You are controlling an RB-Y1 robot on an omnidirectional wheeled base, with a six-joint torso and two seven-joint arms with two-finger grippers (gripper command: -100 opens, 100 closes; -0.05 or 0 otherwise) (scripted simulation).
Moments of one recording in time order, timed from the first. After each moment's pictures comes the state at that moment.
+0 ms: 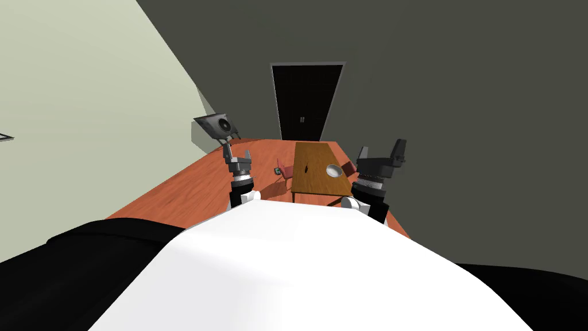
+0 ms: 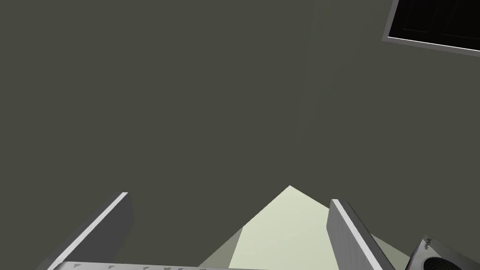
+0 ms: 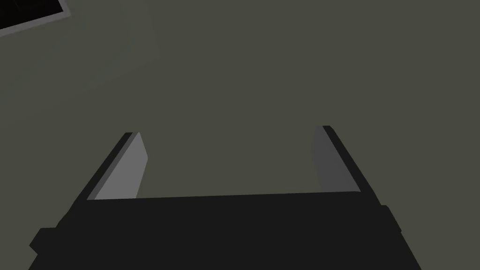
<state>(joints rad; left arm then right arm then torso) 0.50 -0.04 0.07 -2.21 0.10 -0.54 0.08 0.47 -0.04 -0.05 -2.36 -0.12 -0.46 -0.09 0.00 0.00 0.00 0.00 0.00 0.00</state>
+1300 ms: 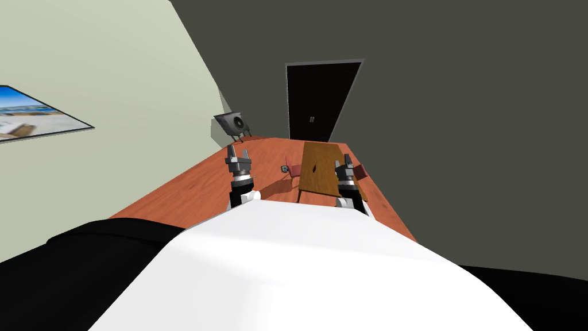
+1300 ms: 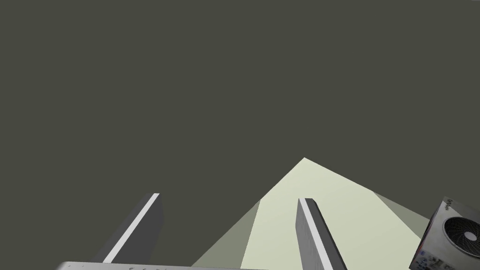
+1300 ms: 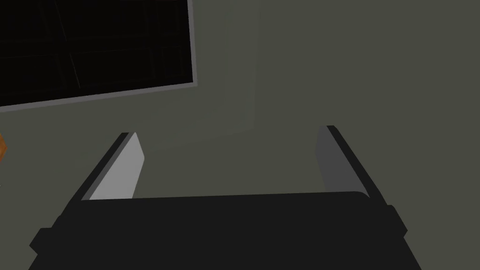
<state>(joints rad) 0.50 -0.04 0.07 -2.21 0.10 -0.54 0.08 0.39 -0.24 0.05 -2.03 -0.09 -0.39 -0.03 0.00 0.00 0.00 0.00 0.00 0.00</state>
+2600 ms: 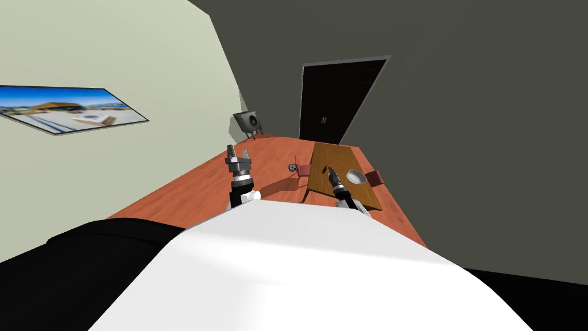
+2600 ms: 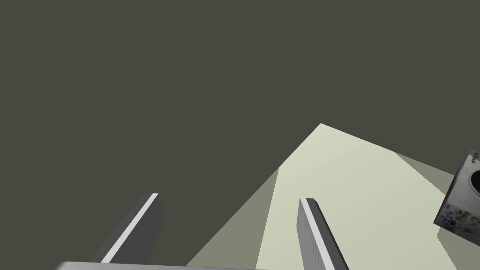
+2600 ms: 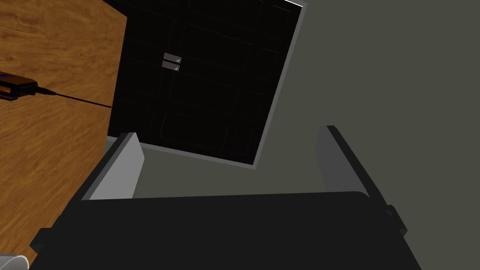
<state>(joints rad) 0.50 -0.04 0.07 -2.21 0.10 -0.54 0.08 0.29 -0.42 0.16 -1.66 -0.05 -0.32 0.04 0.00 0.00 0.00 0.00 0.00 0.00</state>
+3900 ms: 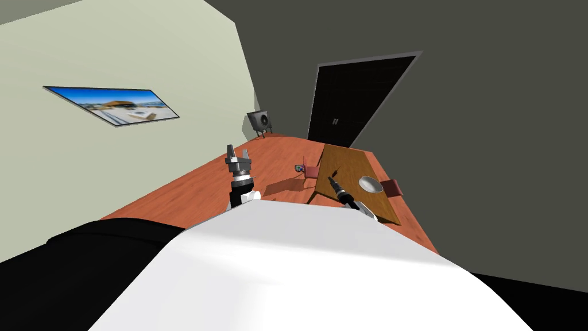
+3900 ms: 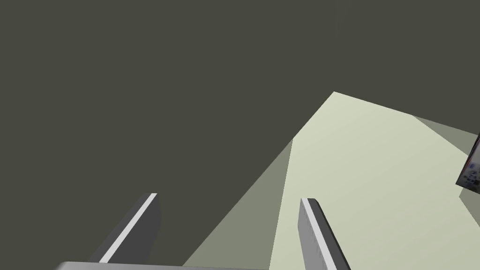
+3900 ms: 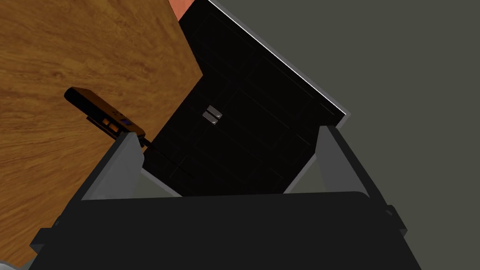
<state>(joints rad) 0.50 -0.04 0.07 -2.21 0.10 -0.54 0.08 0.19 -0.57 0.24 -1.33 0.02 -0.26 0.10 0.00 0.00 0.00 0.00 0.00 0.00</state>
